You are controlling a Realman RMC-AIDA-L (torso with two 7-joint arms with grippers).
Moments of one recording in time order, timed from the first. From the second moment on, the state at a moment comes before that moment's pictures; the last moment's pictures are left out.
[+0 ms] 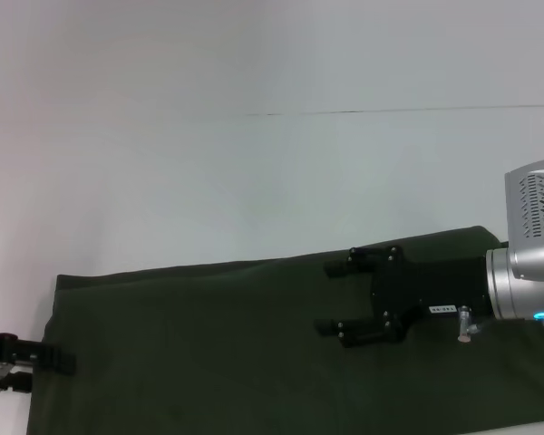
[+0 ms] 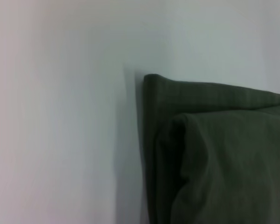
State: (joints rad) left arm -0.60 -1.99 0.33 0.80 2.80 1.73 -2.39; right arm 0.65 2.09 -0.78 -0.50 -2.11 -1.42 1.11
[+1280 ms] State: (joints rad) left arm -0.66 -2.01 0.37 0.67 2.77 1.70 -2.43; right arm 0.66 2.09 -0.78 -0.51 -2.11 -1.41 1.13
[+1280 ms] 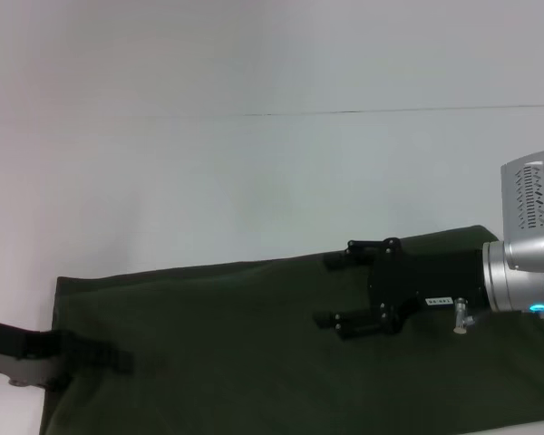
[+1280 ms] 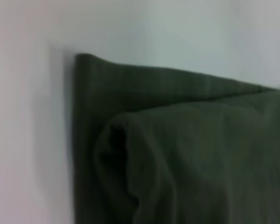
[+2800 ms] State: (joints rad) left arm -0.67 -2.00 0.41 0.72 2.78 1.66 -2.44; right arm 0.66 2.09 -0.77 -0.51 -2.05 -1.40 1.14
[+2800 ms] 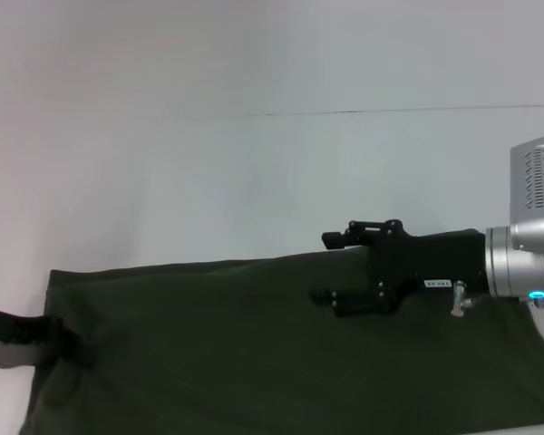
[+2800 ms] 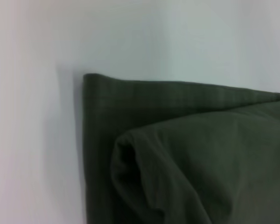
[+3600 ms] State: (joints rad) left arm -0.69 -1.90 0.41 0.89 2.86 1.66 -2.49; right arm 0.65 2.09 -0.77 -0.50 -1.98 -1.39 1.12
